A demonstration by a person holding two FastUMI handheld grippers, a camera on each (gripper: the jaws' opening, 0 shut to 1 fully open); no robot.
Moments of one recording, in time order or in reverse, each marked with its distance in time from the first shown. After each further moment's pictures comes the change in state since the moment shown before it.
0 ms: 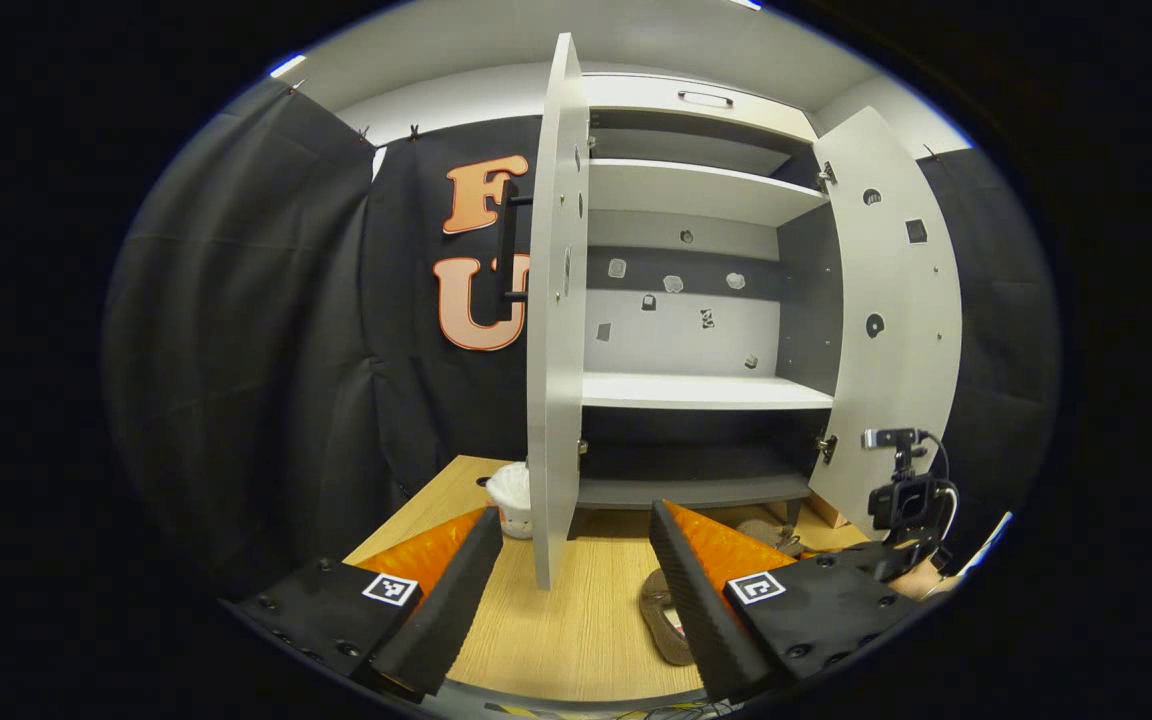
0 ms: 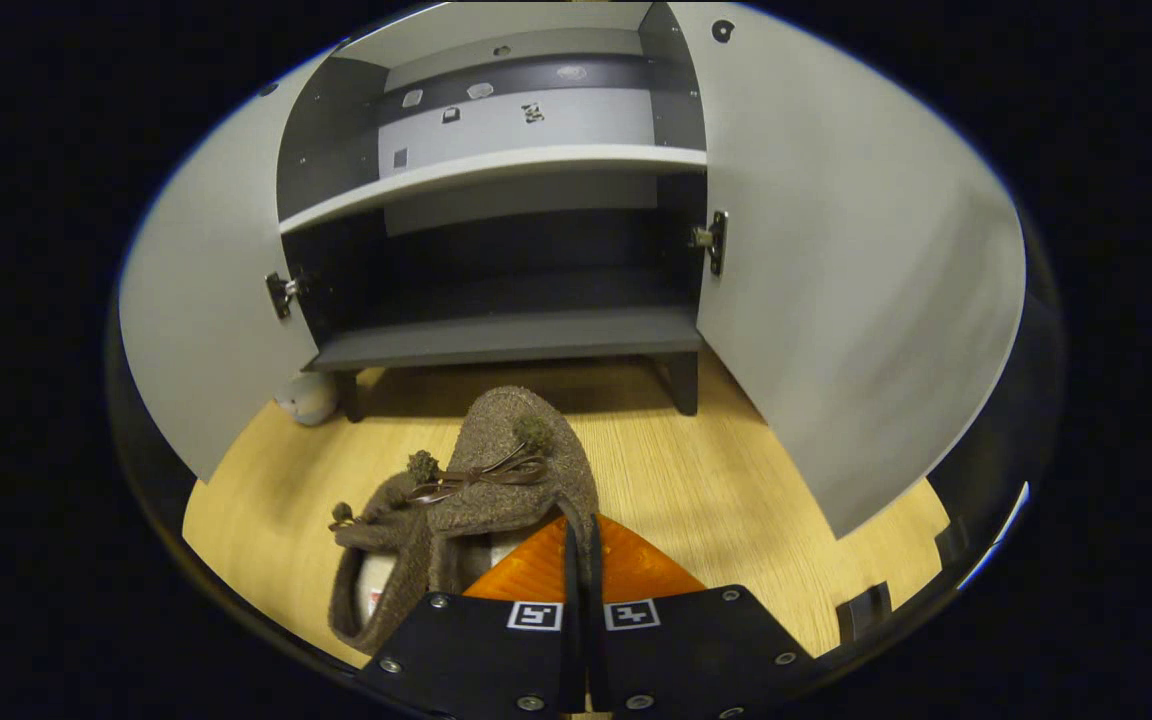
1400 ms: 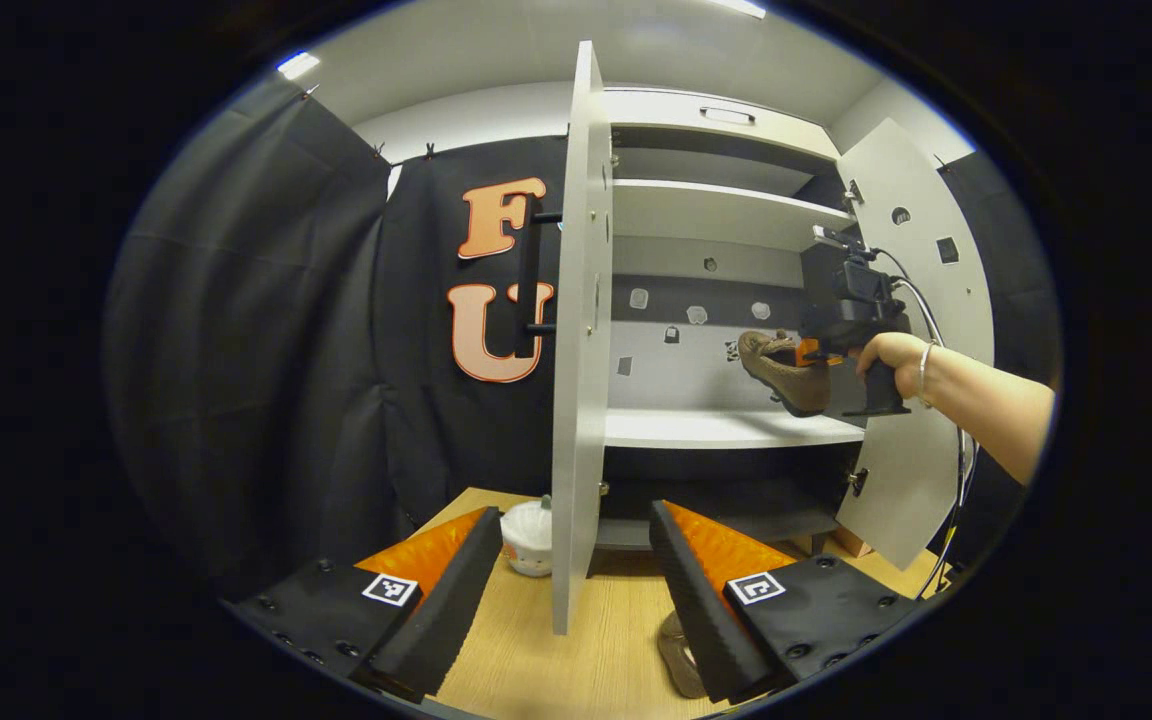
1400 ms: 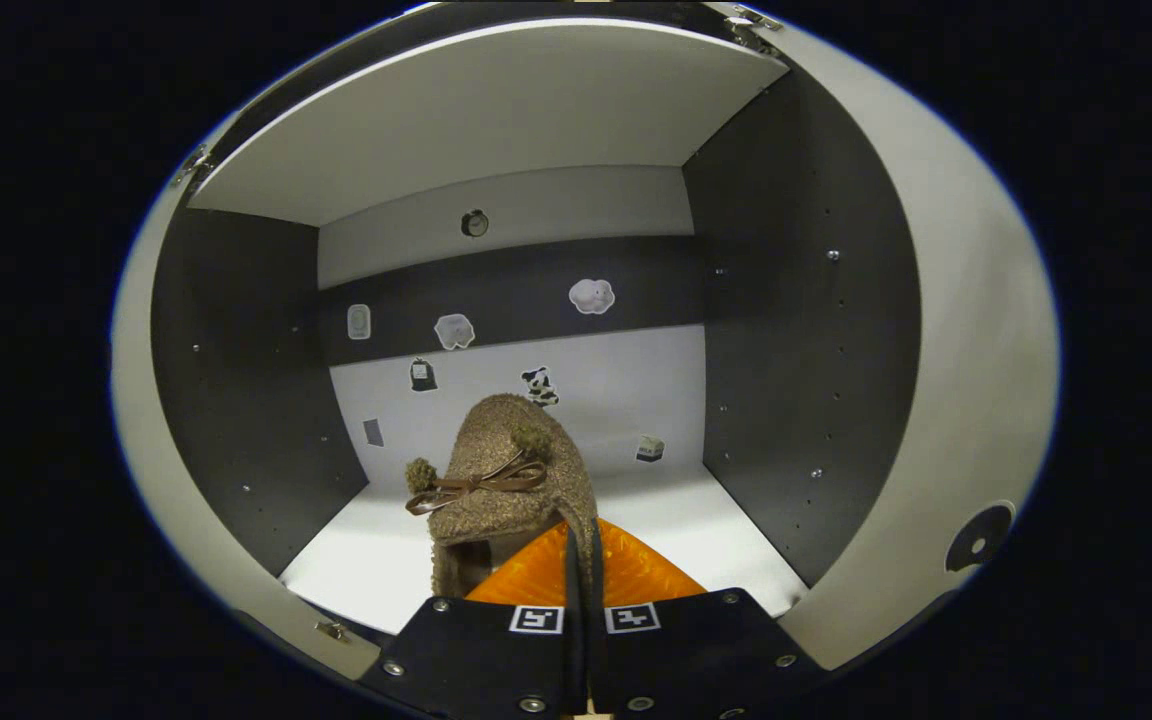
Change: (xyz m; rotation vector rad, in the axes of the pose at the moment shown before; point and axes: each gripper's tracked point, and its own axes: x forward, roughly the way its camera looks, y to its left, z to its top) left arm 0.044 0.029 0.021 0.004 -0.091 0.058; right arm 0.085 0.040 0.402 0.039 -0.319 -0.038
